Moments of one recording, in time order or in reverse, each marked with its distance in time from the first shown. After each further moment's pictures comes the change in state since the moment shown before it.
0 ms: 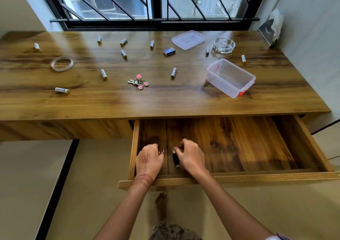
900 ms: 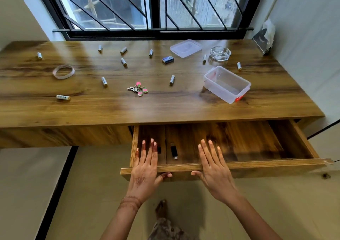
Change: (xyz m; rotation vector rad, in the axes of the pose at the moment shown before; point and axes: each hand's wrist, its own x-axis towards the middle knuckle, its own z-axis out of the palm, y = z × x) left_hand -0.018 -0.049 0.025 0.341 0.099 0.397; right_hand -0.034 0.082 -0.020 -0.561 0.086 -0.359
